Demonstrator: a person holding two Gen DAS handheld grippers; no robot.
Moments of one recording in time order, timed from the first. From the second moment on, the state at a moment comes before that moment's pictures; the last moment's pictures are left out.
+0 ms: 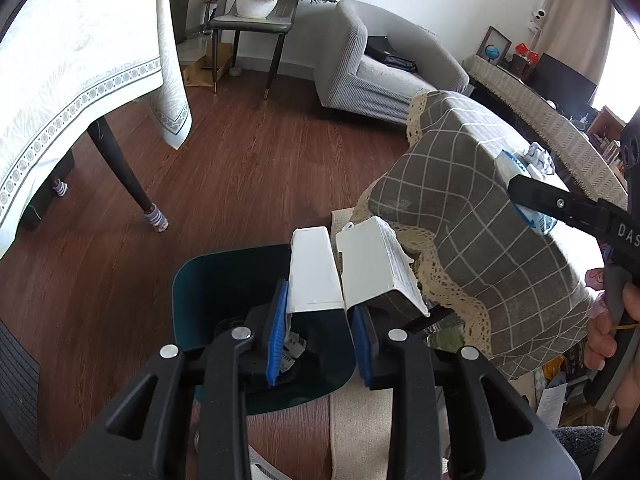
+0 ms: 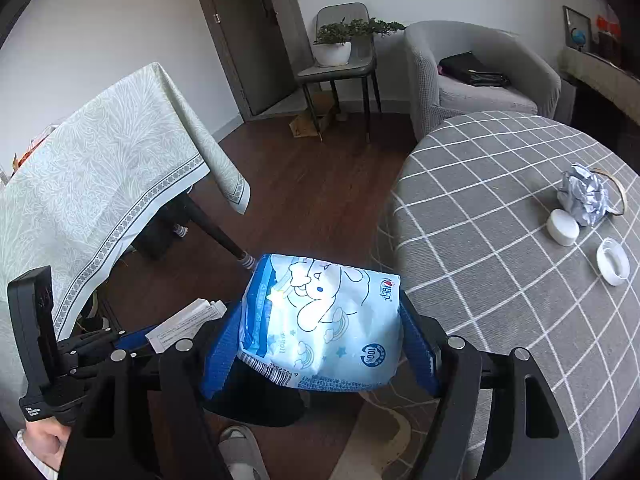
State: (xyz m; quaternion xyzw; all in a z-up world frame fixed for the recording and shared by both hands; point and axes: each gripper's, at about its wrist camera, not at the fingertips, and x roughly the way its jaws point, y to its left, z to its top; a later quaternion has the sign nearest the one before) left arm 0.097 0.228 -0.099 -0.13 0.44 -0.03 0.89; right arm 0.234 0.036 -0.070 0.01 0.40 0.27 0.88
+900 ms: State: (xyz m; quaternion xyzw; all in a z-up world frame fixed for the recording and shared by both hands) left arm 0.074 0.276 -0.134 -0.12 0.47 -0.01 0.87; right arm 0.239 0.139 -0.121 -0.05 0.46 0.31 0.83
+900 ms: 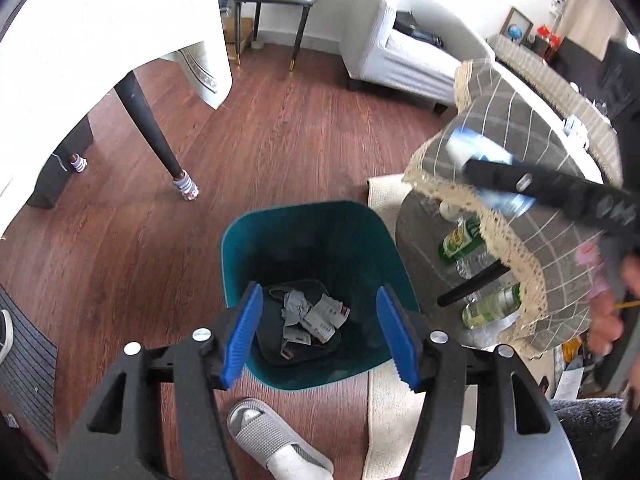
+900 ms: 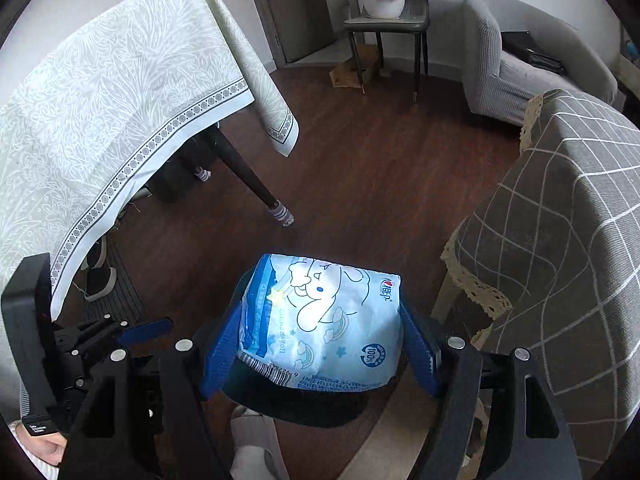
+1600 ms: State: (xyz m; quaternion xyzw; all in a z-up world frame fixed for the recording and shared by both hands) left arm 0.055 0.309 -0.069 -0.15 0.38 0.01 0.91; right arm 0.223 0.192 -0.194 -0.16 0.52 0.32 0.77
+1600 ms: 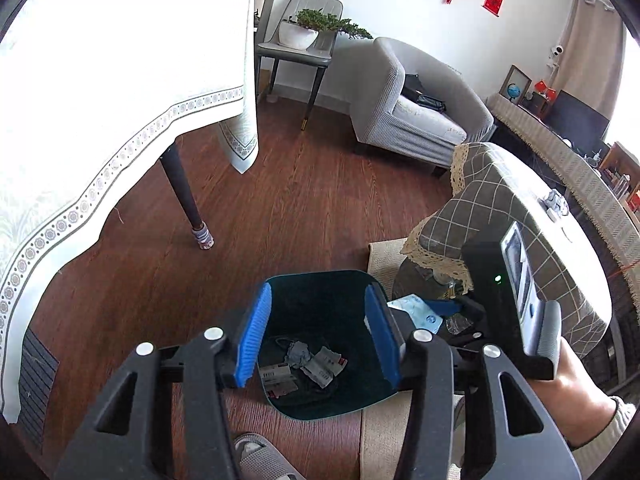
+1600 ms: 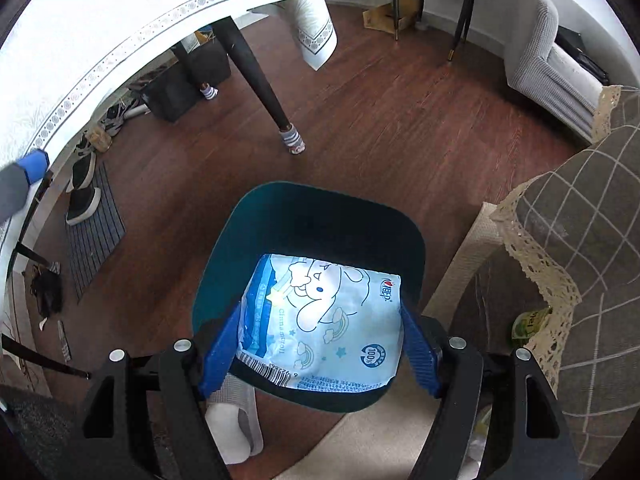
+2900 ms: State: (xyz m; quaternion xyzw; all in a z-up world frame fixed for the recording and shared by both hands) left arm 0.093 0.187 0.020 -0.11 0.29 -0.05 0.95; right arm 0.212 0.068 -0.078 -0.12 0.37 0.35 0.85
